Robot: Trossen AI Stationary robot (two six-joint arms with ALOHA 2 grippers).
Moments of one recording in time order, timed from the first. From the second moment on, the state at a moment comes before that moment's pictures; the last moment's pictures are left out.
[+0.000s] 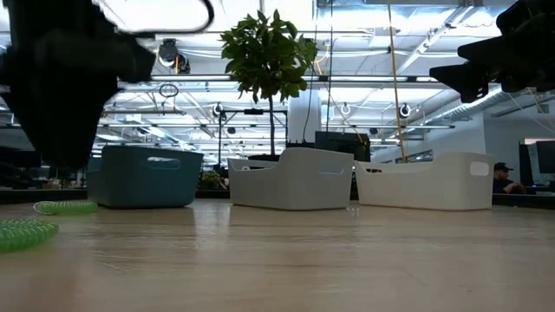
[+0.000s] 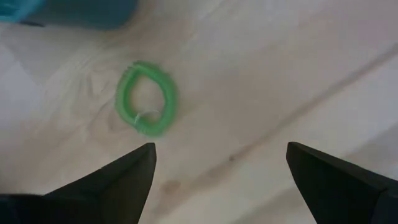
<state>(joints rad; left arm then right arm) -0.50 1.71 1.15 -1.08 -0.15 -1.42 0.26 0.03 0.02 0.08 0.26 -0.01</state>
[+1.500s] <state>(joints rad) -0.41 1.64 0.92 -0.76 0.05 -1.24 0.26 0.03 0.02 0.08 0.26 -0.01</state>
